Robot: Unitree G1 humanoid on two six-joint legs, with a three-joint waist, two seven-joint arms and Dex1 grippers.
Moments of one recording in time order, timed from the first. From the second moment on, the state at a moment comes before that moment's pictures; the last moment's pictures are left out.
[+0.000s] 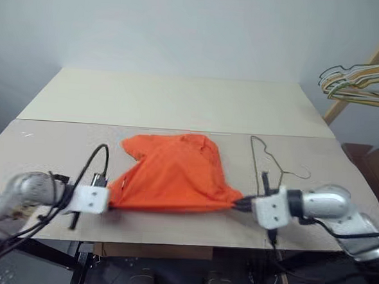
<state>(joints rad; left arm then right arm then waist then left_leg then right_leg) -0.07 1.20 -0.09 -0.09 -0.14 -0.17 -1.32 -0.19 -1.01 0.21 -0.33 0.14 -0.19 1.18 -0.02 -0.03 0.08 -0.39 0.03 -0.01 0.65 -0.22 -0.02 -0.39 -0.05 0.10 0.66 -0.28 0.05</state>
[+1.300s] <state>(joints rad) -0.70 0.67 -0.08 0.54 -0.09 -0.44 -0.63 -0.86 -0.64 0.30 1.01 -0.30 -0.91 0.38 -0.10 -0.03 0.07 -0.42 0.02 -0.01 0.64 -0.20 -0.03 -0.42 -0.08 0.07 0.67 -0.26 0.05</state>
